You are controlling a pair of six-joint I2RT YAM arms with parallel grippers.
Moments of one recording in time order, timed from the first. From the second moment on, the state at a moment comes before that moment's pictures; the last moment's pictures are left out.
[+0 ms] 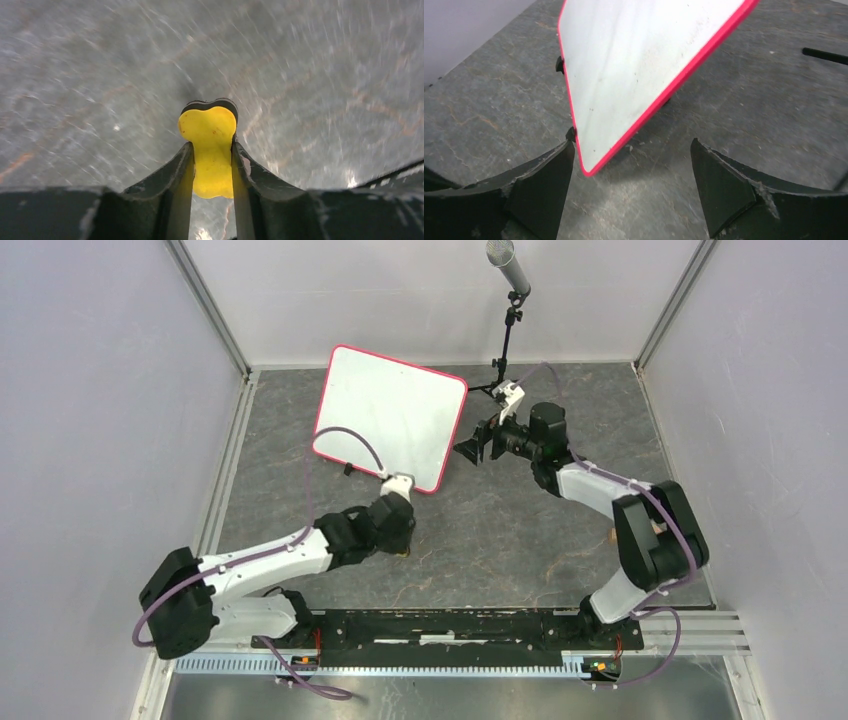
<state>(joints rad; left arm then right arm) -0.91 1.16 0.70 -0.40 -0.31 -0.56 0.35 1.65 0.89 0.52 -0.61 0.14</state>
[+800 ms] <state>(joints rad) -1.08 0.75 0.77 -0.48 -0.35 -0.60 0.35 0.46 0.76 -0.47 -0.10 0.05</state>
